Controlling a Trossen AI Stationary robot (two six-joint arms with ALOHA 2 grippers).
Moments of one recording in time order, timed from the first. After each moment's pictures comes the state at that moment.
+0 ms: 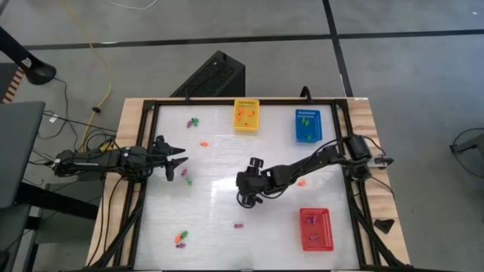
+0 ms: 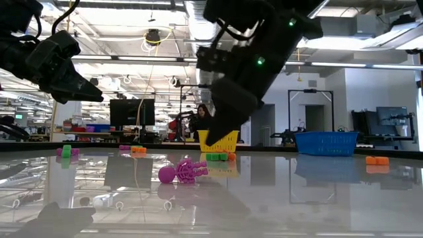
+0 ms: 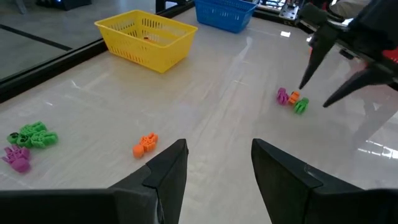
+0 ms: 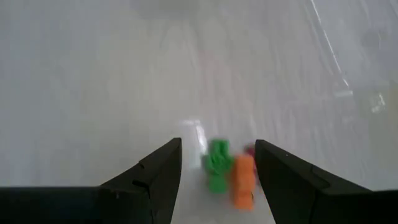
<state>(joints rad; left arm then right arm) -0.03 0.07 0.11 -0.33 -0.38 -0.25 0.23 1.94 1.27 -0.31 0.43 0.26</state>
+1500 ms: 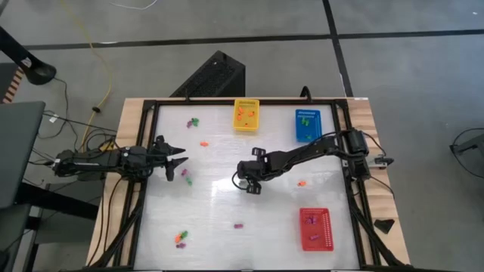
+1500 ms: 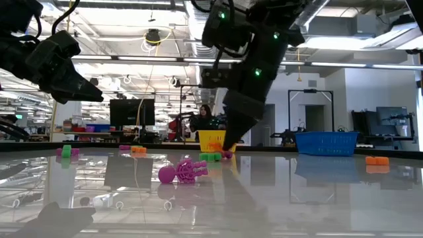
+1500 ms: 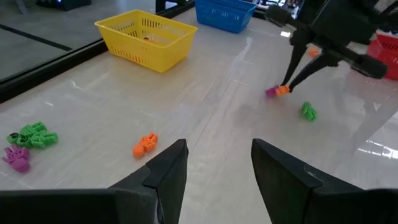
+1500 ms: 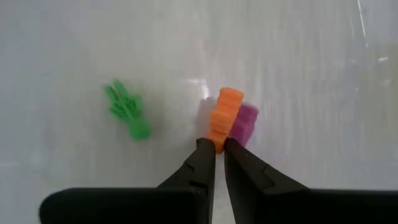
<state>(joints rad) -0.03 0.07 0.11 -0.33 -0.38 -0.25 0.09 1.94 1.31 -0.48 0.27 0.14</state>
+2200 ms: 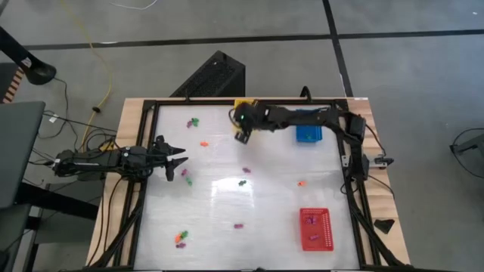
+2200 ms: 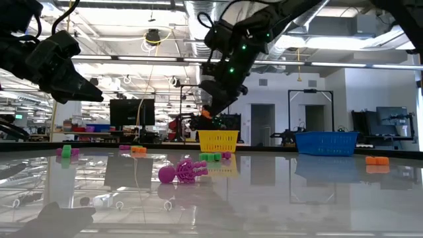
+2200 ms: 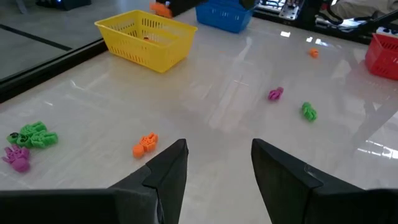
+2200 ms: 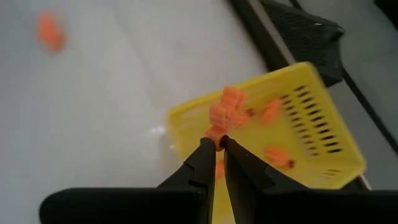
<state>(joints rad) -0.03 0.07 0.11 -0.33 -0.38 -0.25 -0.33 1.94 1.51 -0.42 0.29 0.02</state>
